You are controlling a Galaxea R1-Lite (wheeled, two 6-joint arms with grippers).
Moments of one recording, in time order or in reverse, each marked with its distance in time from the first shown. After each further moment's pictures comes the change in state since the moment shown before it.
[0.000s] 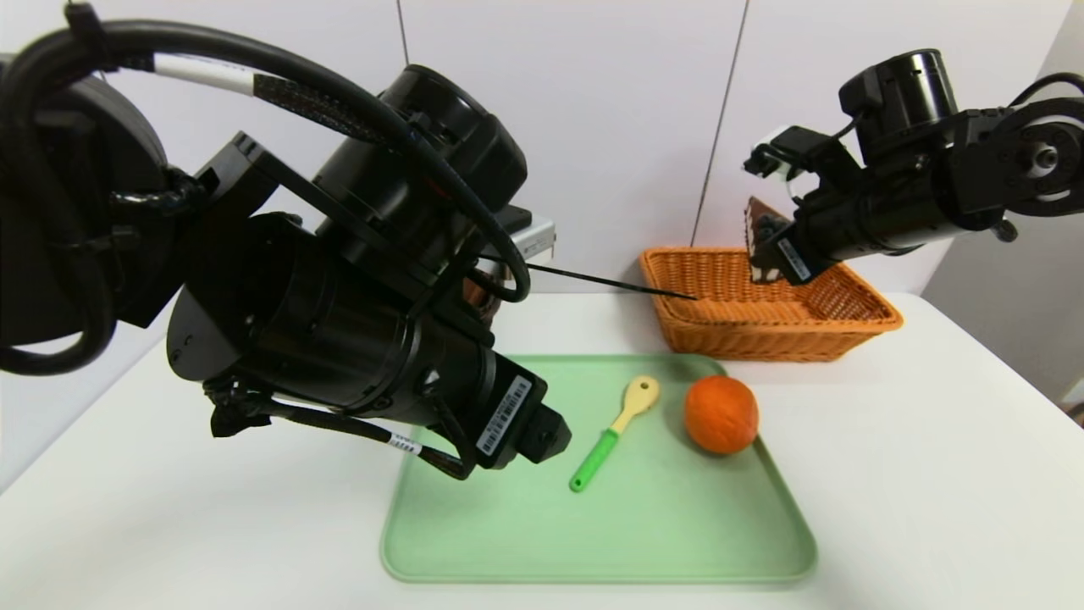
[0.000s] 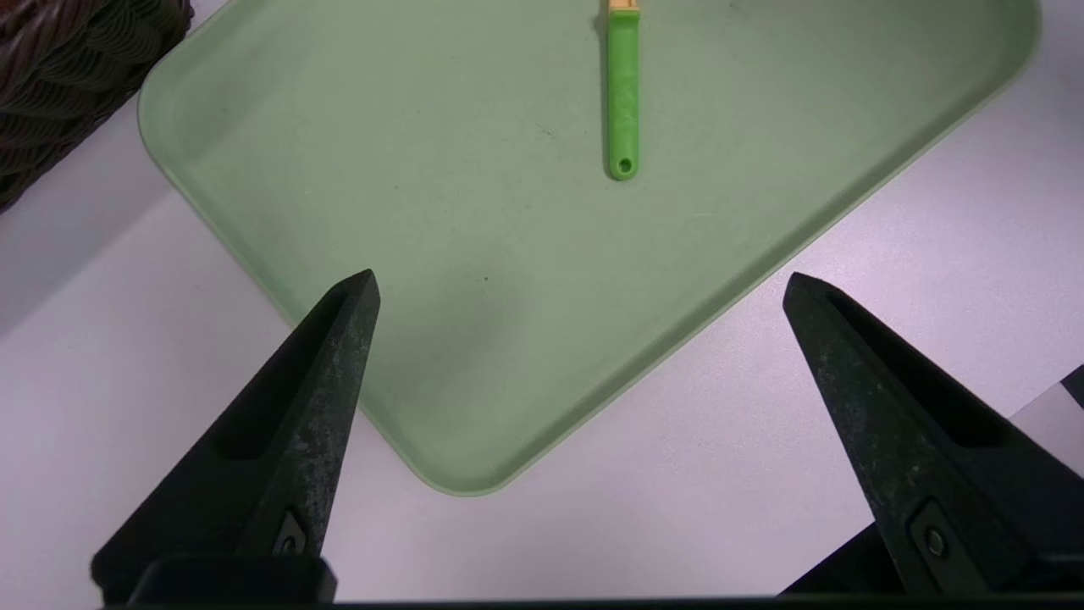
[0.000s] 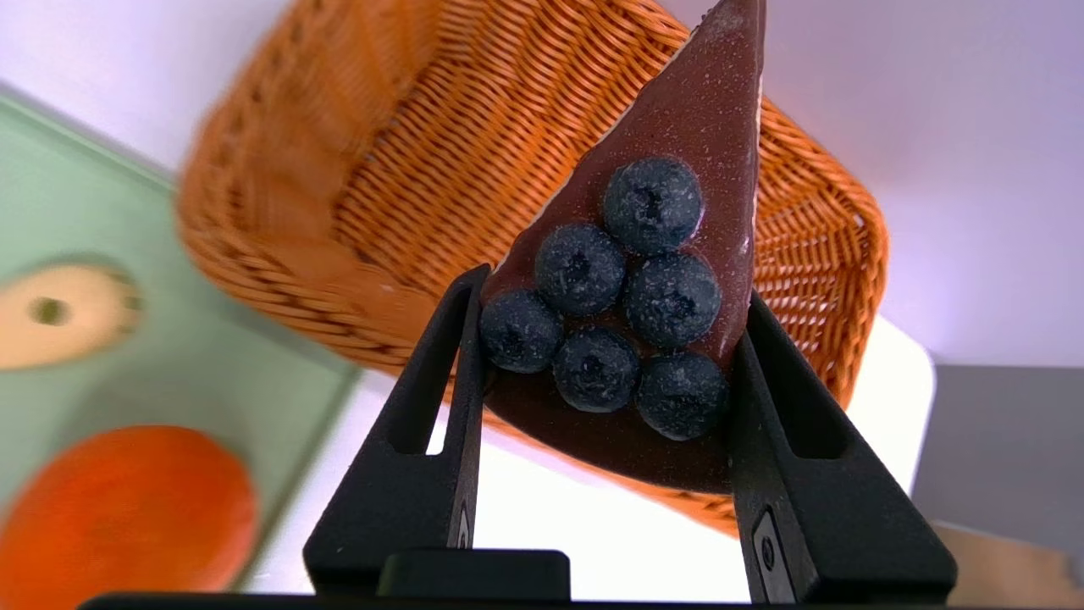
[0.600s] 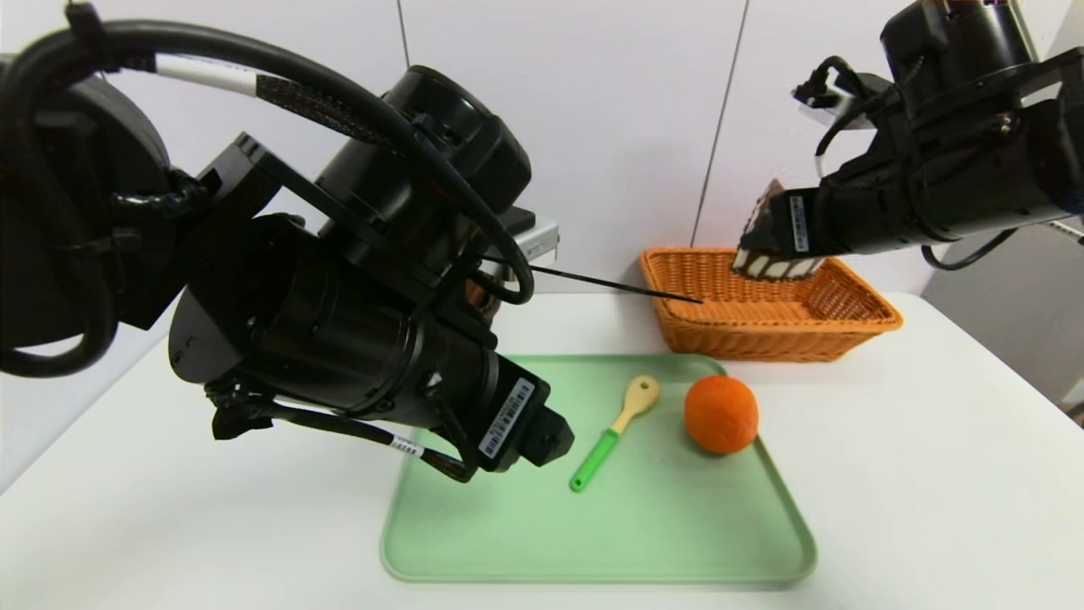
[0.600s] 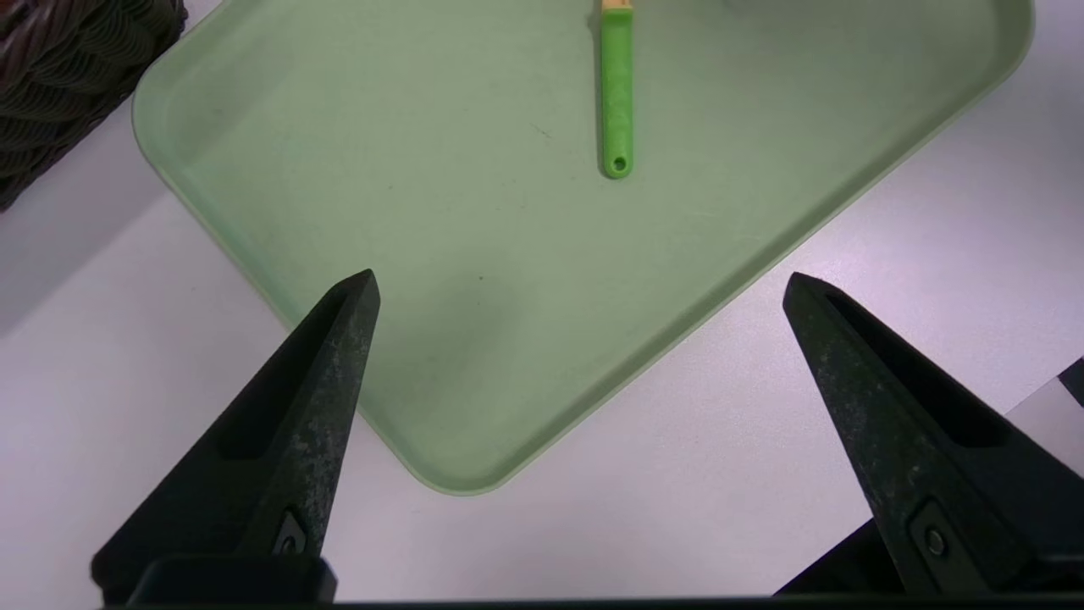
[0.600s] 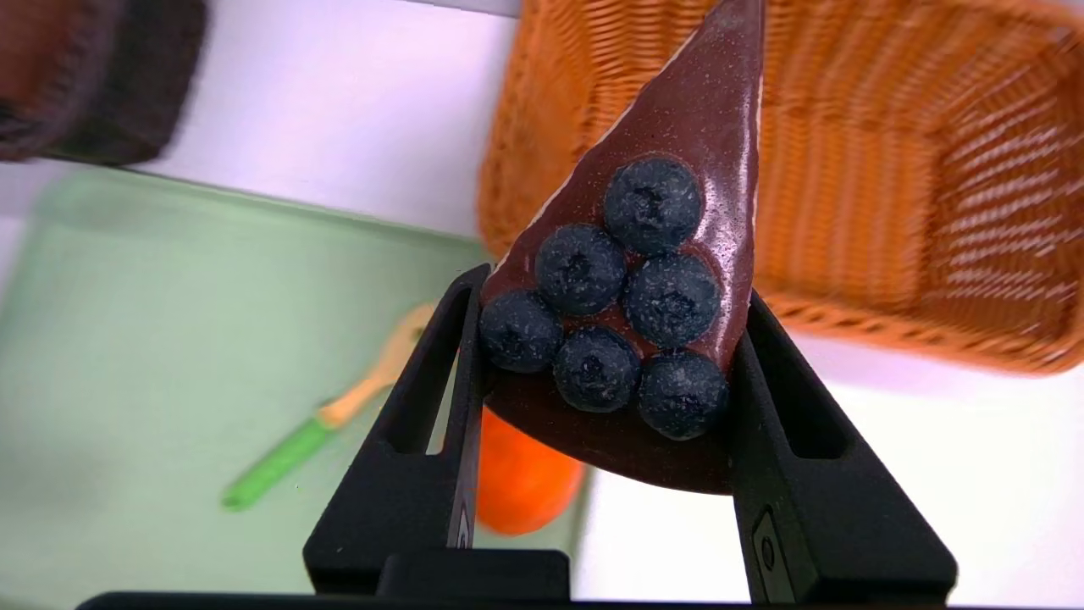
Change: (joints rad) left arm -0.006 0.000 -0.002 0.000 -0.001 0.000; right arm 0.141 -0.150 0.019 0.119 -0.021 0.546
